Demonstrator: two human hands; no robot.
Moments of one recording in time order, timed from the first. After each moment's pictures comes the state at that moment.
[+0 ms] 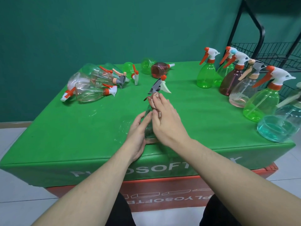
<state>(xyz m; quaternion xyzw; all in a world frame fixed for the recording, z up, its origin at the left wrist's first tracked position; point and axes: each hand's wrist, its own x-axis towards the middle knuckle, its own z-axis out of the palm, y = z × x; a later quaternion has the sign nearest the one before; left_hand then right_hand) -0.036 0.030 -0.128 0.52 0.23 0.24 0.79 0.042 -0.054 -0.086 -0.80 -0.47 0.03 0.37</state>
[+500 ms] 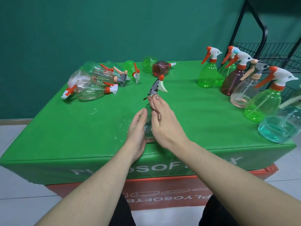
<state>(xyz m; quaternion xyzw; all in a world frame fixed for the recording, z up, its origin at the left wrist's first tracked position) -0.032 0.034 -0.137 0.49 0.26 0.29 0.78 0.037 -0.053 -0.094 -0.78 -0.48 0.04 0.40</state>
